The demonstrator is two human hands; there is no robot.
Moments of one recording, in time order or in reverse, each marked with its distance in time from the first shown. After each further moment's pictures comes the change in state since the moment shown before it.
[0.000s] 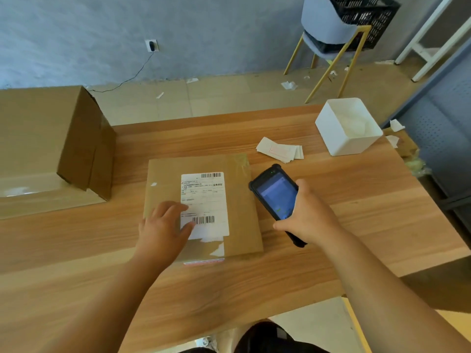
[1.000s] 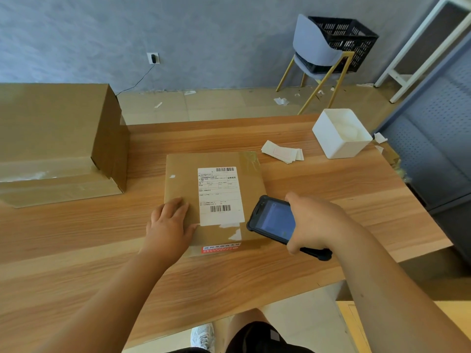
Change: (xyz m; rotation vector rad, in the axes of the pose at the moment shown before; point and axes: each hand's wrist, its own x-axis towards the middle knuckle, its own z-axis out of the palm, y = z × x) left_hand -0.023 -0.042 -0.002 0.102 -0.075 0.023; right_hand -0.075 -0.065 -0.014 -0.538 -0.227 -0.040
